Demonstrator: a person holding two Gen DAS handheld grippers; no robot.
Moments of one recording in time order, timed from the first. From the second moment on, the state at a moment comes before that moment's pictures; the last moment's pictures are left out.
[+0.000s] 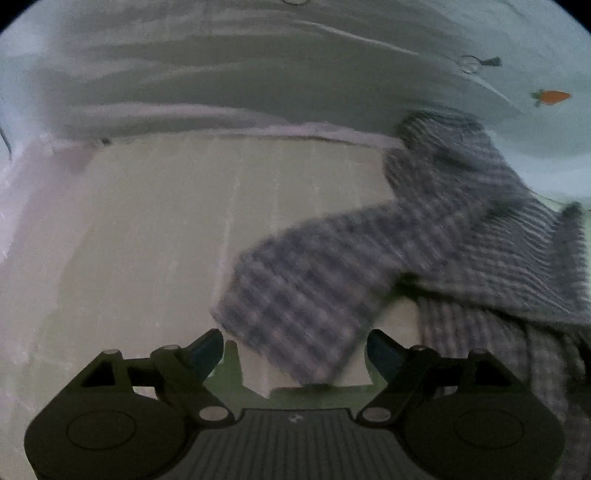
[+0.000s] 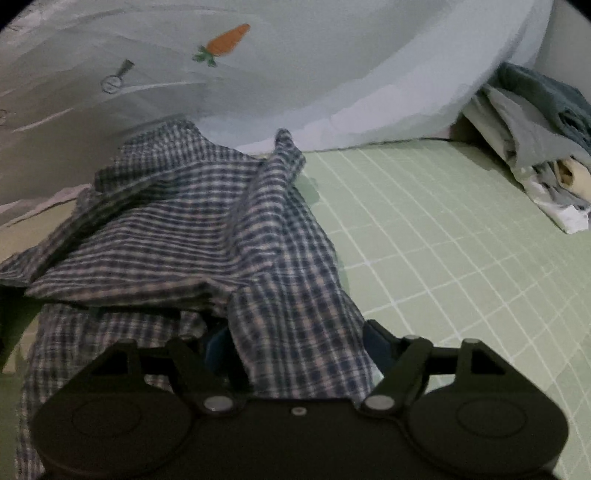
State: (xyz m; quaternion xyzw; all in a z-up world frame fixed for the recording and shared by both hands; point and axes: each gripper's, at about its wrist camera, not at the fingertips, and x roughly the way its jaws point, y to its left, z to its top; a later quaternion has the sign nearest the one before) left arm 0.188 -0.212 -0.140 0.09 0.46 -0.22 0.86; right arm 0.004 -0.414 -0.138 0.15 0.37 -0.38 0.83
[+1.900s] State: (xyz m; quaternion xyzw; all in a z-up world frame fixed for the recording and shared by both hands) left arm 0.210 -0.079 -0.099 -0.13 0.42 -0.12 0.89; right arm -0.002 -0.400 -0.107 0.15 0.37 -0.36 0.85
